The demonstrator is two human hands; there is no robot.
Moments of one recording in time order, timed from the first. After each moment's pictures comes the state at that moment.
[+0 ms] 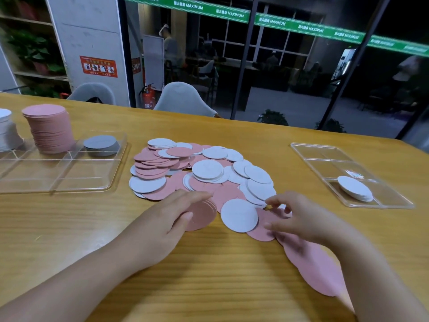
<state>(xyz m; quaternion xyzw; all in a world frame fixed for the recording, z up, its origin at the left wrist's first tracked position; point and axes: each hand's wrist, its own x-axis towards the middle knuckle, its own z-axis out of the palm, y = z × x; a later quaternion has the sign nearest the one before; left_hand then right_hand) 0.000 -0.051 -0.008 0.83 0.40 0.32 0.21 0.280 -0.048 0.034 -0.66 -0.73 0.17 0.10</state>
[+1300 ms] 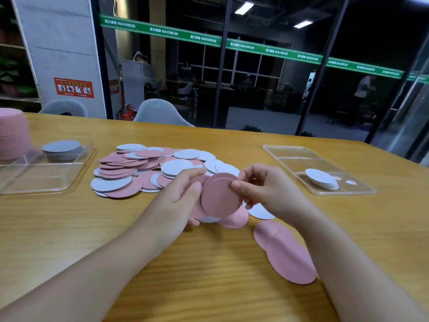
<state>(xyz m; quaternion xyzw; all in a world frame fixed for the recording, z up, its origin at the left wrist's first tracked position) 0.080 -0.060 0.000 0.66 0.40 0.47 0.43 0.271 -0.065 0.037 -0.50 -0.67 0.33 0.43</state>
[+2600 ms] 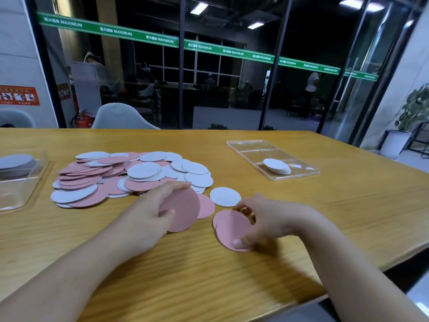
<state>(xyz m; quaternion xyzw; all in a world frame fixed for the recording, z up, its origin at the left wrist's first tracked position) 0.076 -0.072 0.003 0.80 0.40 0.31 0.33 0.309 -0.127 0.037 -0.74 -0.65 0.20 -0.03</state>
